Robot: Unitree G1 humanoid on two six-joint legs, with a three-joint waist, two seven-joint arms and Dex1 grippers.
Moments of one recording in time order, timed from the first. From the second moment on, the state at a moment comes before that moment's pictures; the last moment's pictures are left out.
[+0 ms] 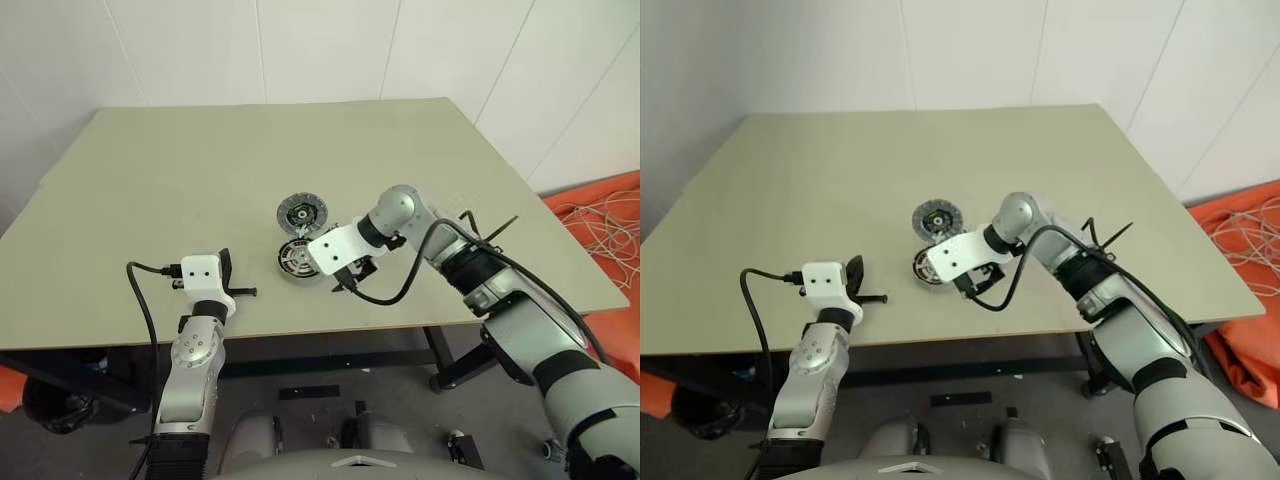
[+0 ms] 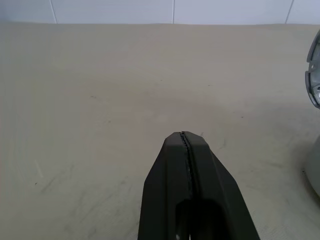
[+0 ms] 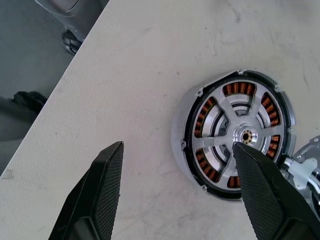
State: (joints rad) left arm 0.05 0.02 0.05 -0.13 -0.04 0.09 -0.01; right arm -0.97 -0.43 0.64 0.51 -0.23 -0.21 1.41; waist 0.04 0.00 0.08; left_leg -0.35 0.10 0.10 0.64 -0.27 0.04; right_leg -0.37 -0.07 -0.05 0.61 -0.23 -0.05
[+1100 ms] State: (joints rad) left arm 0.06 0.02 0.03 -0.13 -0.05 0.09 -0.02; right arm -1.05 -0.36 0.63 0.79 -0.33 -0.38 1.39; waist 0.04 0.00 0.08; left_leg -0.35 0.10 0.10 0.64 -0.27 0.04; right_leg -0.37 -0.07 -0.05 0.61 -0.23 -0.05
